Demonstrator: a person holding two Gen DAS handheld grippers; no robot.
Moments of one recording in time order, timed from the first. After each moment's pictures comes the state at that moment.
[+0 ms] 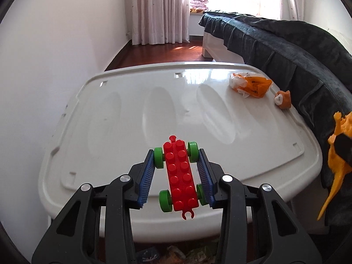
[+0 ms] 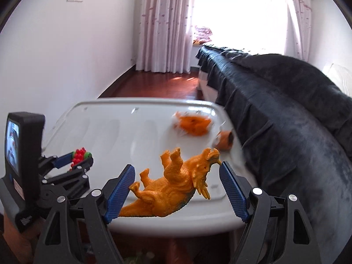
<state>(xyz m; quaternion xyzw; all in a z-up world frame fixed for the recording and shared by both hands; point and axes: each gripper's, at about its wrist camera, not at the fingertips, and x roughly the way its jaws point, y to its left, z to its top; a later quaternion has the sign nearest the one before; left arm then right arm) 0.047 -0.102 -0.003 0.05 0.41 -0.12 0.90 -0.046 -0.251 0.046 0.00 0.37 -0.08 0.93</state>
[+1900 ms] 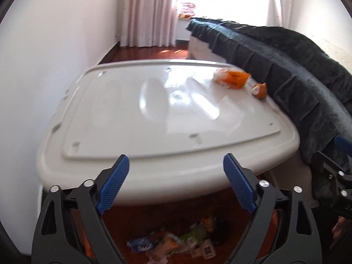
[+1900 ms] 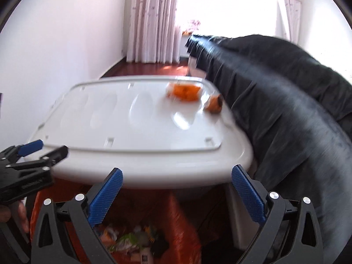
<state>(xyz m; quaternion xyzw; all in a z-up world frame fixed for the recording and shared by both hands) -0.005 -0.077 0.000 0.02 0.39 -0.20 0.90 -0.103 -0.253 0.037 0.00 0.36 -0.13 0.92</state>
